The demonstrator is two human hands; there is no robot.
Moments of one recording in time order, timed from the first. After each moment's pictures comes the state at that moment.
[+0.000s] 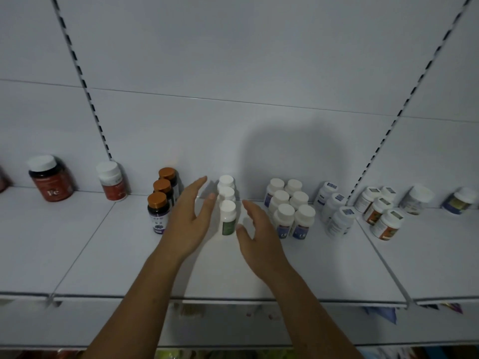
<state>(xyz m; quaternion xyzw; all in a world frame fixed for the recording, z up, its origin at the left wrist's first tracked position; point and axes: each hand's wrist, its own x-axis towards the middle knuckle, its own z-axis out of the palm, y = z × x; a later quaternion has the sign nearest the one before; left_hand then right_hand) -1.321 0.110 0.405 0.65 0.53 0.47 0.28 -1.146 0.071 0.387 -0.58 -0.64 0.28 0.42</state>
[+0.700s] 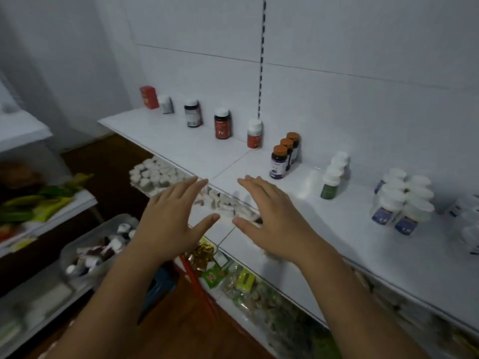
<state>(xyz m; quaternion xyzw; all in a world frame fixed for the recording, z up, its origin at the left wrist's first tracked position) -1.428 -0.179 0.426 0.58 0.79 0.17 -0.06 -1.221 -0.046 0.434 -0.25 -0.93 0.19 0.19</state>
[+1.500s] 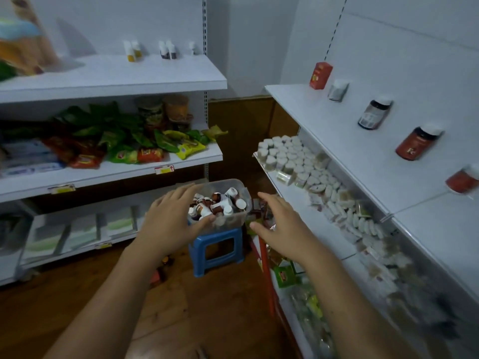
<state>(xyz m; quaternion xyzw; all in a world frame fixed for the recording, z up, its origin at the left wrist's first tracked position) -1.680 -0.422 0.335 0.30 0.94 0.18 0.00 -1.549 -0.178 0.343 -0.12 -0.95 0.30 0.03</state>
